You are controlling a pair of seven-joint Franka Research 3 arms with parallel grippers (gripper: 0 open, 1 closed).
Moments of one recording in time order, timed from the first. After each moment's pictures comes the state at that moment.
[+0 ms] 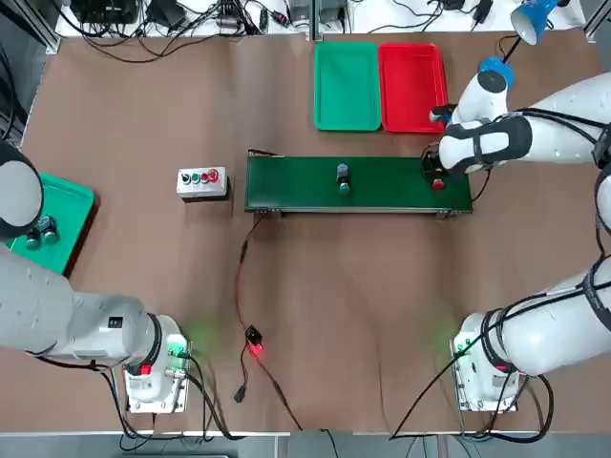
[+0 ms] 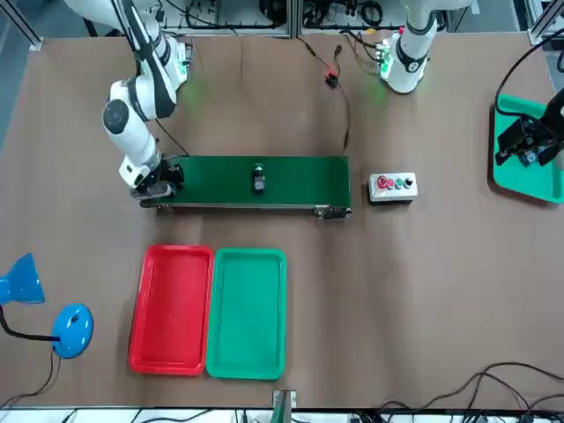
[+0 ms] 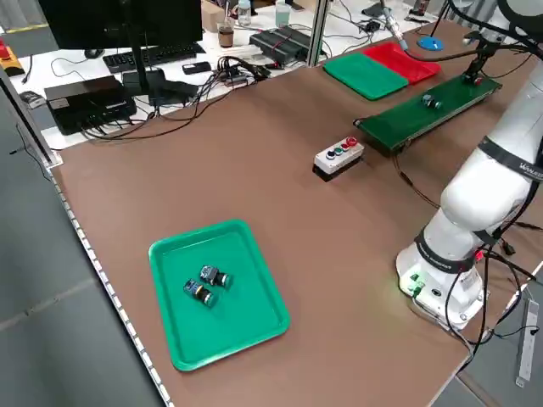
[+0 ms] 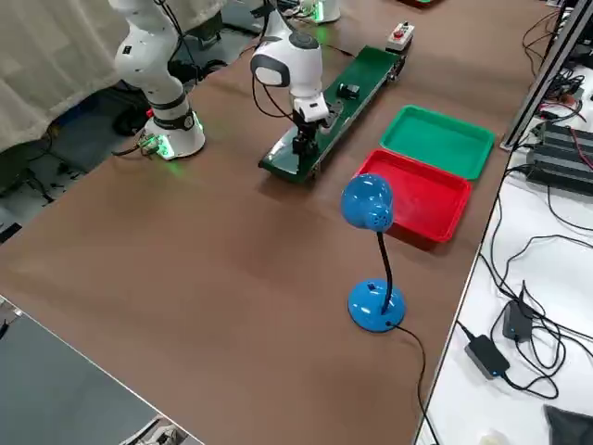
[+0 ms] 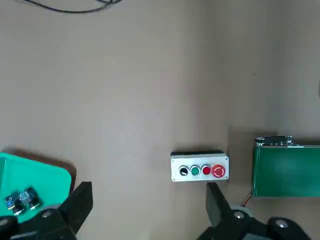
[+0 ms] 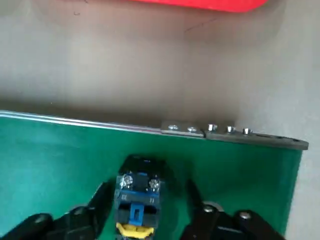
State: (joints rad) left arm -0.03 0.03 0.02 -1.49 0.00 1.55 0.01; right arm 0.39 0.05 -0.15 -2.59 0.05 2.64 0.08
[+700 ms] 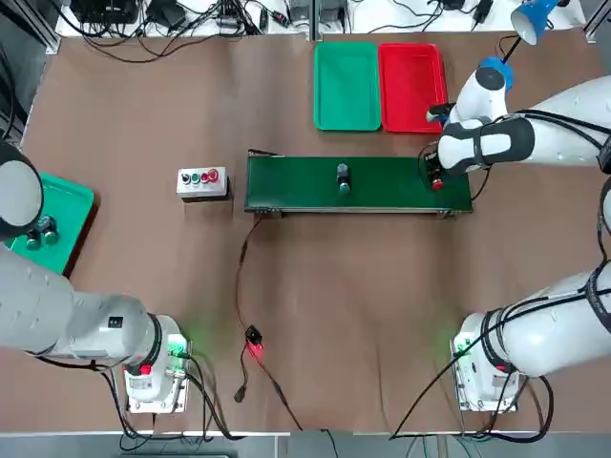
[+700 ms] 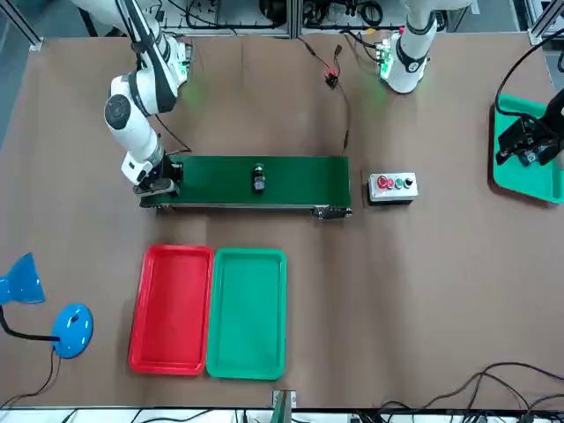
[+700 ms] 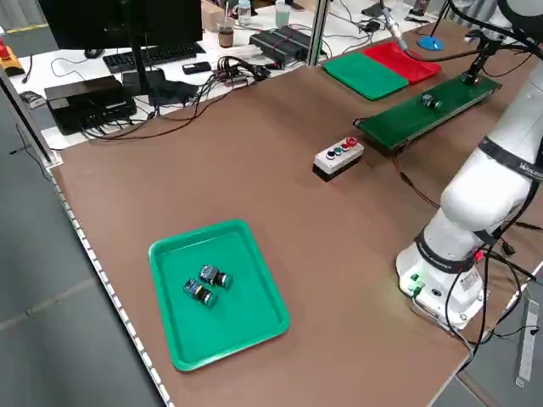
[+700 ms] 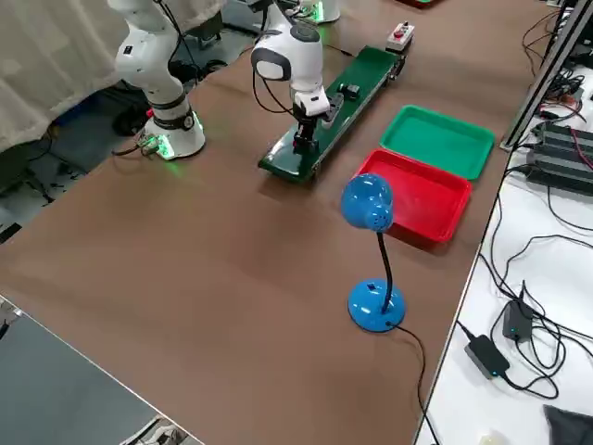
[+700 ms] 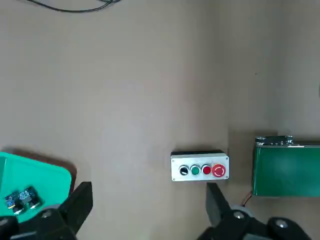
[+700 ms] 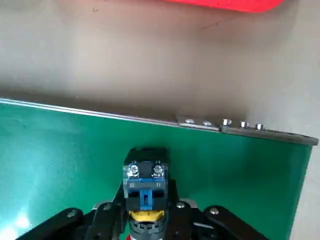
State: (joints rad) left arm -0.03 0.03 0.02 -1.49 0.00 1.55 0.01; right arm 0.41 0.03 -0.15 -2.59 0.05 2.61 0.08
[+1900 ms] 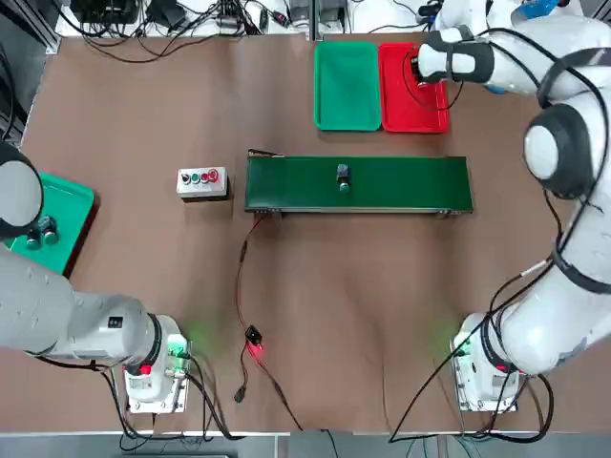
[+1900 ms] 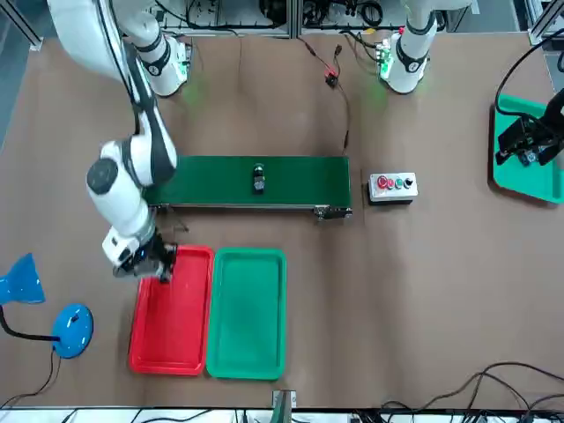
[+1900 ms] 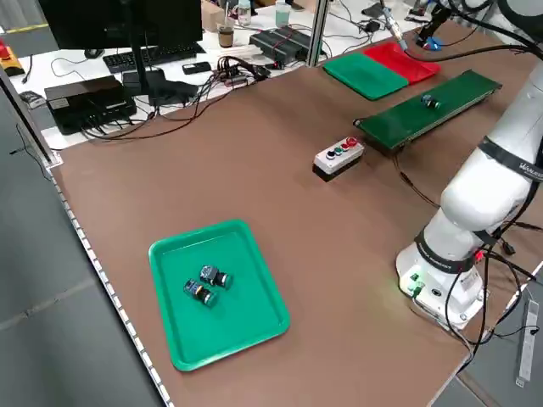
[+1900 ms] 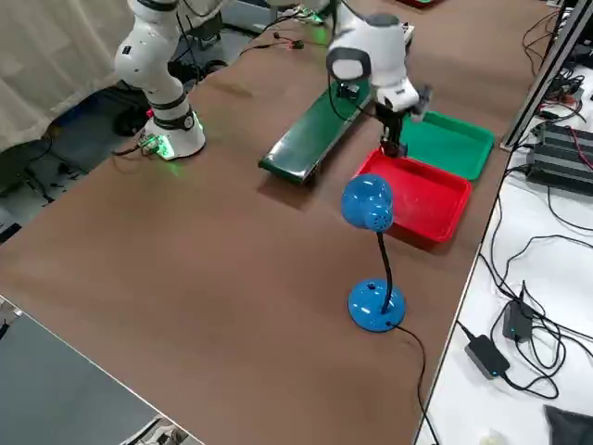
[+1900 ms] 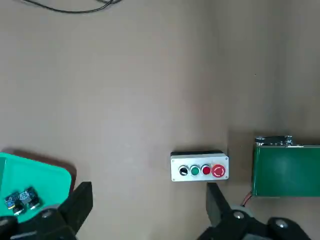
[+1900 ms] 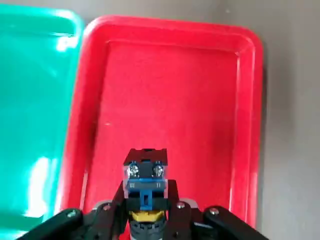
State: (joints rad) left arm -0.03 0.03 0.02 -1.49 0.00 1.55 0.01; right arm 0.34 0.52 -0.17 -1.79 0.07 2.56 0.09
